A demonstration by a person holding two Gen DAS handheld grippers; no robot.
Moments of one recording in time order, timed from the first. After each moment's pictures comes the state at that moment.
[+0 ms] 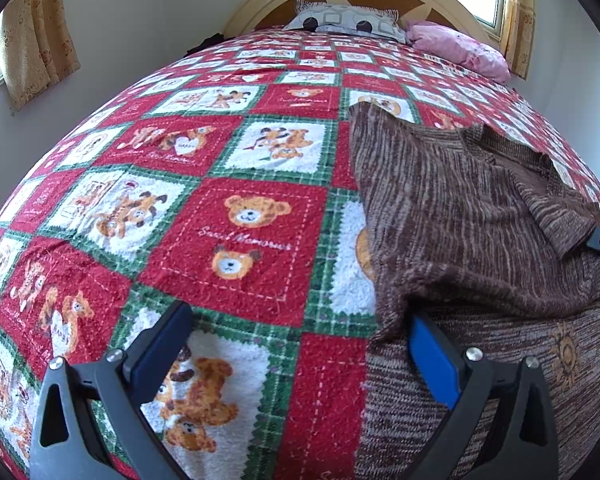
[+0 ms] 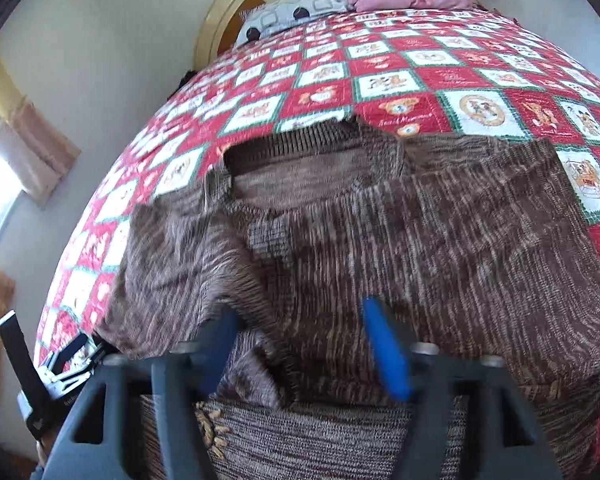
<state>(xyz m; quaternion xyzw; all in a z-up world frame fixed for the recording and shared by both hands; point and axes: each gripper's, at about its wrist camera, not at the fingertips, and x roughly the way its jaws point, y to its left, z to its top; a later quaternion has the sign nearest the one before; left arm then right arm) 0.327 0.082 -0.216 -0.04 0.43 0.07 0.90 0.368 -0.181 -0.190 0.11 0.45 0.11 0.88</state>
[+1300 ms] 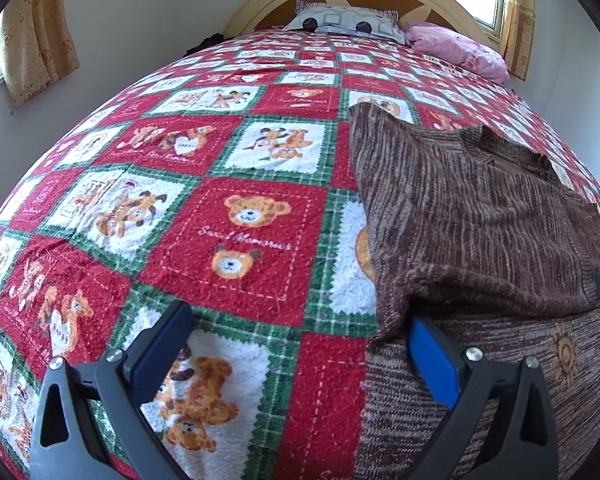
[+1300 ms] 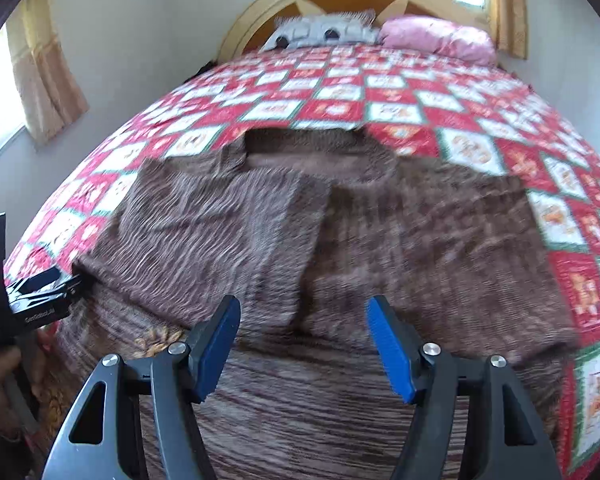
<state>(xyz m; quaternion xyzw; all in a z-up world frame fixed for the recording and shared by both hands) 0.326 0.082 -0.217 -0.05 0.43 0.07 0.90 0.320 -0.178 -0.192 -0.01 0.41 0.09 0.91</state>
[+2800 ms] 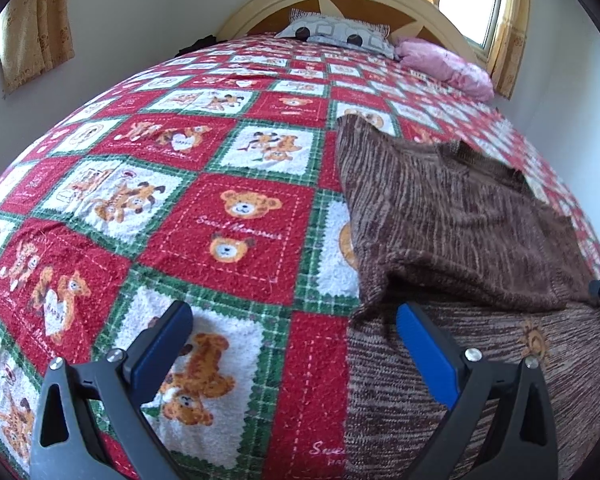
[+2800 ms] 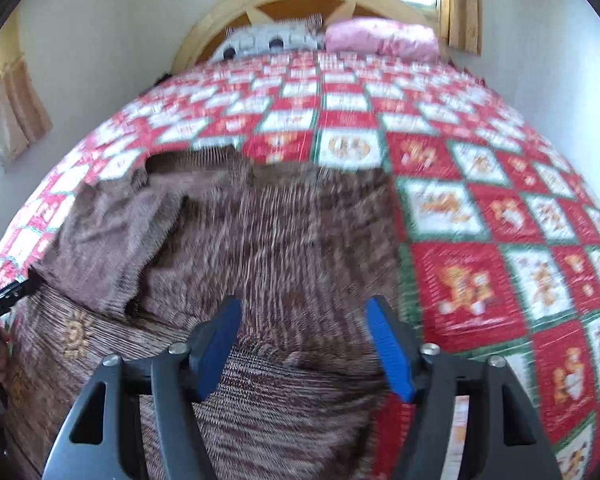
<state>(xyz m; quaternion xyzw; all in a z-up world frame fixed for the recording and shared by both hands) 0.312 0.083 -0.212 -0.07 0.42 0.04 0.90 0.320 -0.276 -0.196 -0.03 0.45 0.03 0.89</state>
